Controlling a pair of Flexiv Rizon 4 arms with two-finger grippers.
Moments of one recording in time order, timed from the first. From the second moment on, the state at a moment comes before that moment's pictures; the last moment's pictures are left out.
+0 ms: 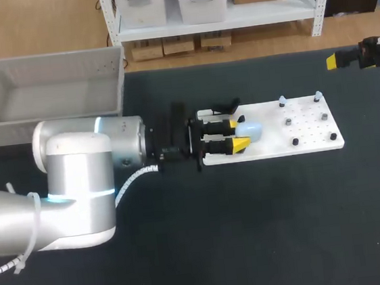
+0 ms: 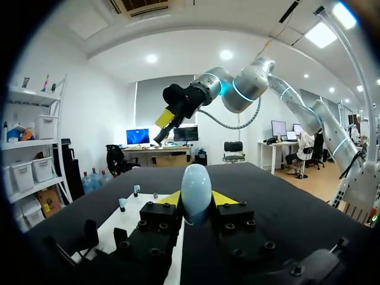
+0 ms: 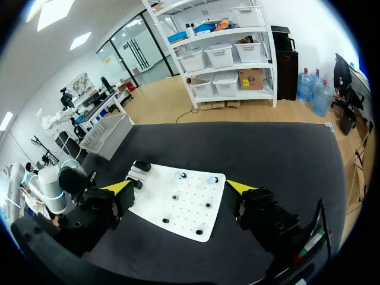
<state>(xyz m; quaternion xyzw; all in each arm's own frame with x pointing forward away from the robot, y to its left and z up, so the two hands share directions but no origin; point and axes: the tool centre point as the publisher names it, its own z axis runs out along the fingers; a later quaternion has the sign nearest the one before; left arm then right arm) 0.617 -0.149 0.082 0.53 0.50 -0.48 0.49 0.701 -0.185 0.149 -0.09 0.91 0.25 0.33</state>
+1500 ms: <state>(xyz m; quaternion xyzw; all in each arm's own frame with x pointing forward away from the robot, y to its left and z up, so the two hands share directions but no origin) 0.615 -0.153 0.078 0.54 0.49 -0.50 0.47 0.564 -0.069 0.138 -0.23 0.90 0.27 0.26</state>
